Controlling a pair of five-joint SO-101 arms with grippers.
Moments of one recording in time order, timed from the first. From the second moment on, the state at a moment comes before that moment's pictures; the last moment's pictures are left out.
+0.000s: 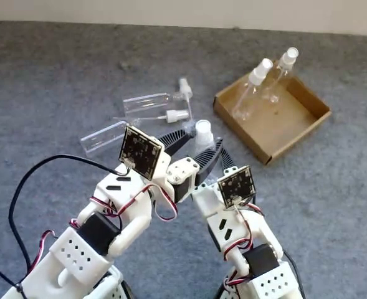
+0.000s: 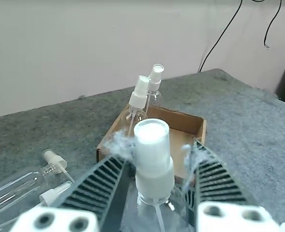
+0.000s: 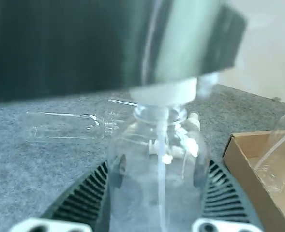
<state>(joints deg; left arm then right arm) 34.2 -66.1 62.9 18.6 12.7 -29.0 -100.0 95.8 21.8 5.8</state>
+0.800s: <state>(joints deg) 35.1 -66.4 55.4 32.2 12.6 -28.8 -100.0 95.8 21.8 5.8</state>
